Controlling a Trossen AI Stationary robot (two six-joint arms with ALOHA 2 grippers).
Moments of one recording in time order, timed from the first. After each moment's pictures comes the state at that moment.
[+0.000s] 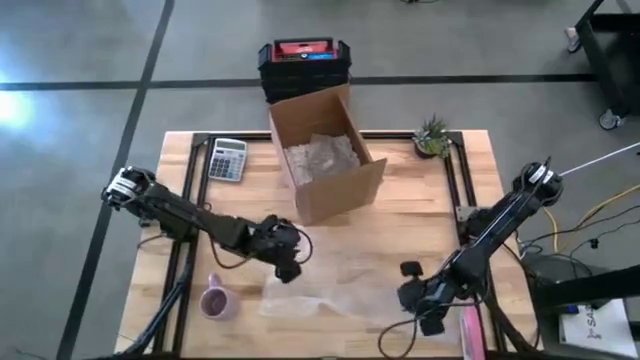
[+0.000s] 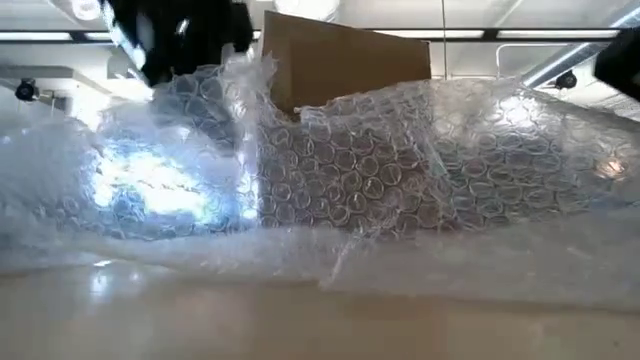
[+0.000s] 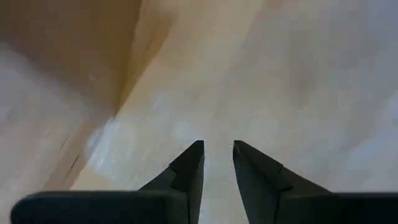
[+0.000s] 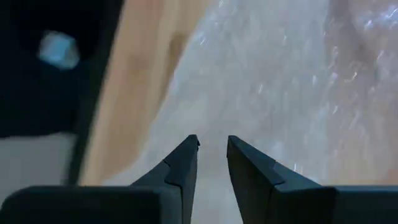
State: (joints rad) left arm -0.36 1.51 1.00 -0.37 -0.37 -0.69; right arm 0.78 1.49 0.93 -0.53 0.03 0.64
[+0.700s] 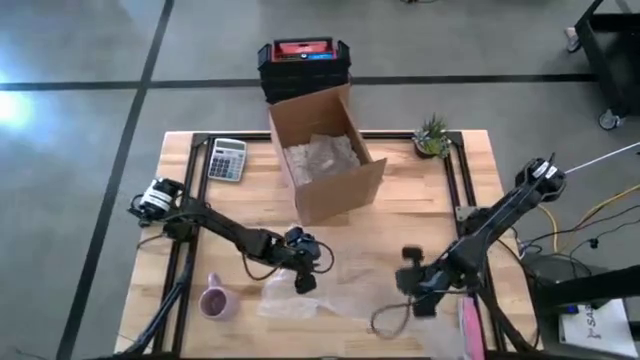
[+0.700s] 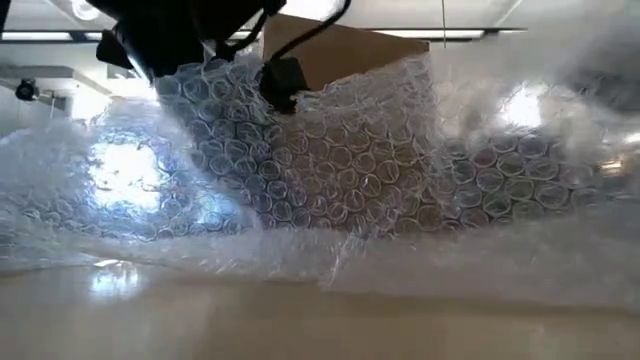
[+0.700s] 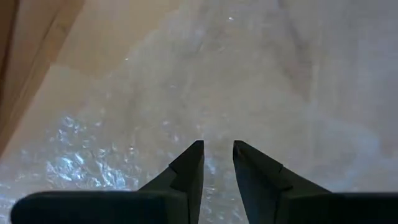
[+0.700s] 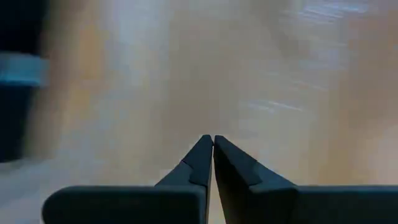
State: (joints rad) left arm -0.32 1.81 1.00 -0.11 -0.25 -0.55; right arm 0.74 1.45 0.81 -0.41 0.05 0.63
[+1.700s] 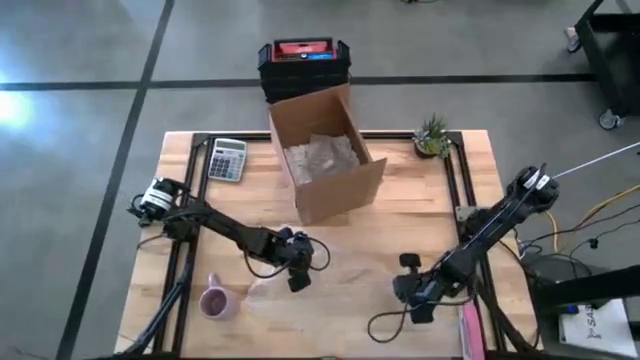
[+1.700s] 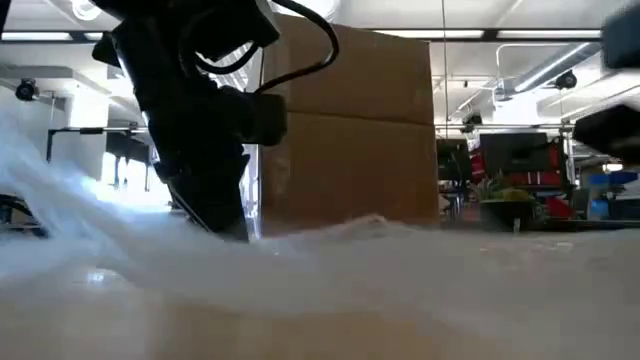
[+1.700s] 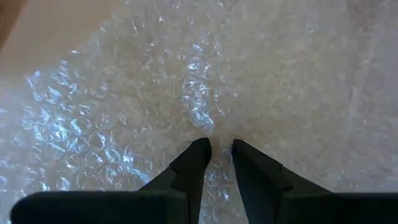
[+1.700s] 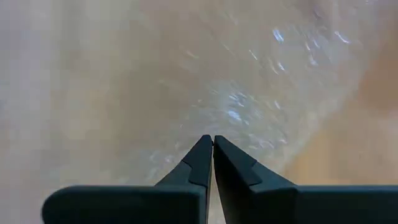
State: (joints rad) left arm -0.32 1.81 1.00 -0.31 -0.15 -0.70; right arm 0.72 1.63 0.75 -0.48 0.23 0.60
